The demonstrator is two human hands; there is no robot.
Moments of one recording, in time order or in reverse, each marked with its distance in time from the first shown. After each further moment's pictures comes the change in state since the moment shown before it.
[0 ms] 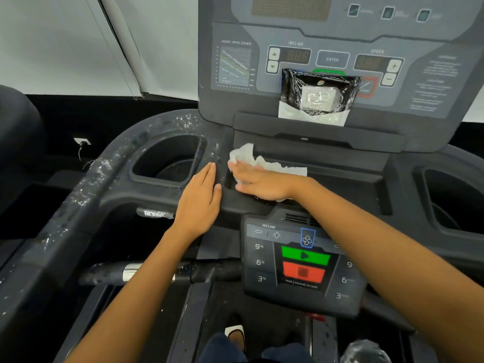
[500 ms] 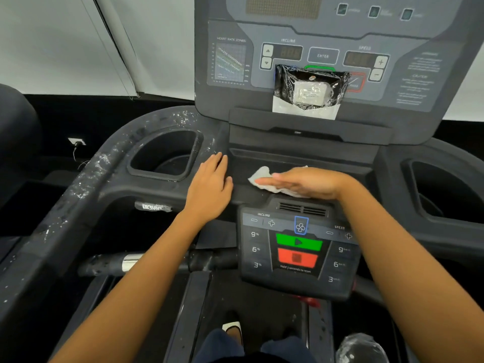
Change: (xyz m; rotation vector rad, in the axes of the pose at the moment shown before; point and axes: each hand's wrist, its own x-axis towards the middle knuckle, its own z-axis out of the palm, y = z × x) left_hand 0.010 0.022 0.008 0.026 0.008 0.056; right_hand -0.083 0.029 -0.004 0.684 -0.101 0.066
